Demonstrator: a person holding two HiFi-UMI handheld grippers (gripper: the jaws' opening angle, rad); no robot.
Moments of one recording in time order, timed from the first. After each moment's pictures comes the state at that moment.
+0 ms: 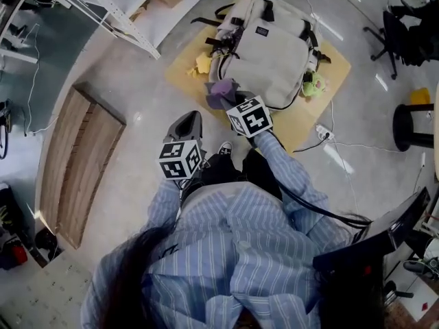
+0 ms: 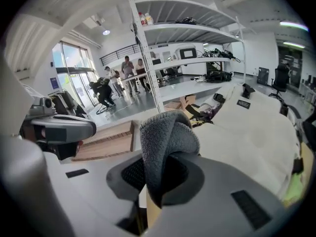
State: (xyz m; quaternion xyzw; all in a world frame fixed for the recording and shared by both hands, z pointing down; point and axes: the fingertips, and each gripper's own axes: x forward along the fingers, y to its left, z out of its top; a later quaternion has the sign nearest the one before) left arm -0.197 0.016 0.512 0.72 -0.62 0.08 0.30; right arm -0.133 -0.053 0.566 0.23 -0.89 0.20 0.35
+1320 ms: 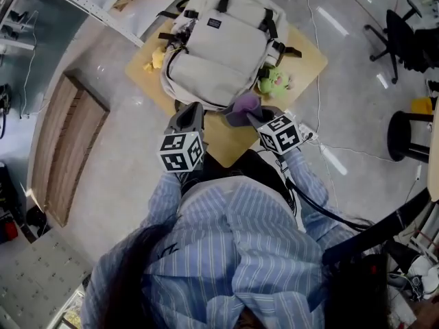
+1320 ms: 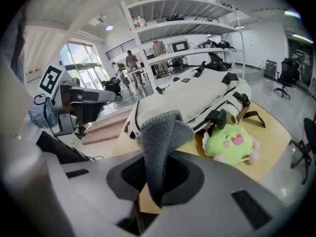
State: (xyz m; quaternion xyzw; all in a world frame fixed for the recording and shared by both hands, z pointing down) left arm -0.008 -0.051 0.523 0.69 -0.64 0.08 0.31; right arm 0.141 -0.074 0.593 0.17 -0.88 0.22 0.38
